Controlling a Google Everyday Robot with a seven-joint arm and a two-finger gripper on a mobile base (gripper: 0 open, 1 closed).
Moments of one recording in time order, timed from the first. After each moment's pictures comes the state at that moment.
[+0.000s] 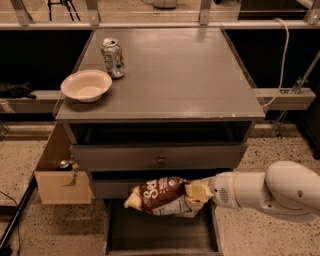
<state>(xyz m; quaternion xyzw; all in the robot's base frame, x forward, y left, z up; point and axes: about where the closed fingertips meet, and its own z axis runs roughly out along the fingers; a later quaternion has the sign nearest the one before) 0.448 -0.089 0.666 -0.24 0.86 0.33 0.30</state>
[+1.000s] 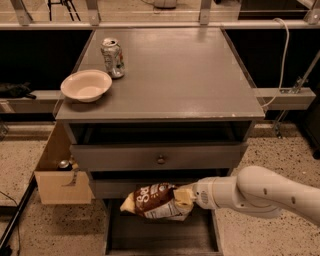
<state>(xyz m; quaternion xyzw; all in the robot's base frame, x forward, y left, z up) 0.469 -0.063 0.589 -0.23 0.87 0.32 0.28</state>
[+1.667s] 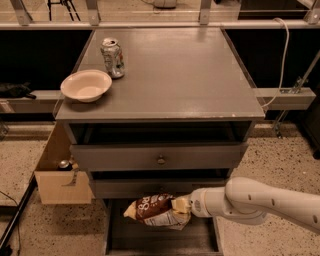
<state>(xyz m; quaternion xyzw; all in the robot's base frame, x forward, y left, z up) 0.473 -0.058 0.510 -0.20 0.89 0.33 0.24</state>
